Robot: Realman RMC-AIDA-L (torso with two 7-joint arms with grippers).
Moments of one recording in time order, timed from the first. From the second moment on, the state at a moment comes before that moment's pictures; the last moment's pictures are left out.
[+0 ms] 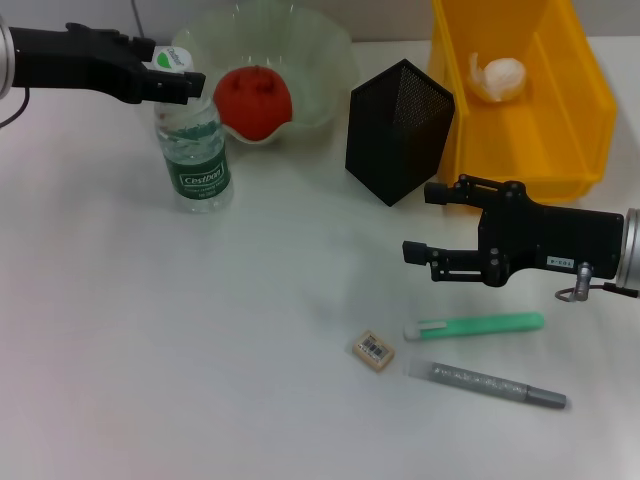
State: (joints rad) left arm -0.59 -2.06 0.87 1.20 2.25 1.36 -2.03; right arm 0.51 2.06 -0.82 -0.46 -1.81 -1.49 1.04
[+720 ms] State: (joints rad) left arm -0.46 -2.04 0.80 1.13 1.59 1.63 -1.79; right arm 0.51 2.05 -0.81 -0.46 -1.81 -1.49 1.05
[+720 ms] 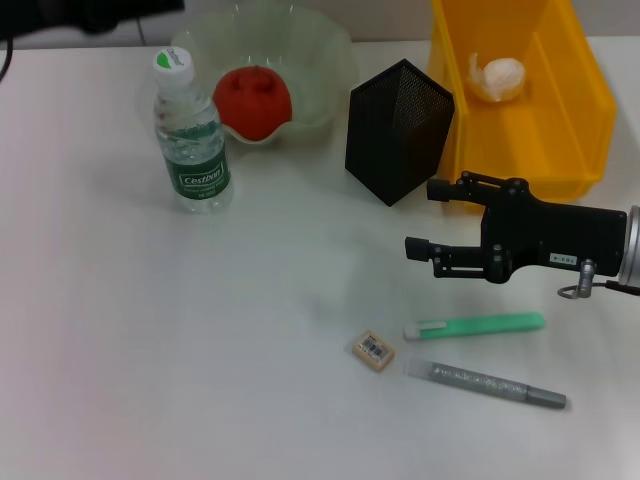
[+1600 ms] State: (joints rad) left arm -0.37 -1.95 0.77 0.46 1.78 1.89 -1.01; right arm 0.52 2.03 -0.81 -0.49 -1.81 -1.58 1.15
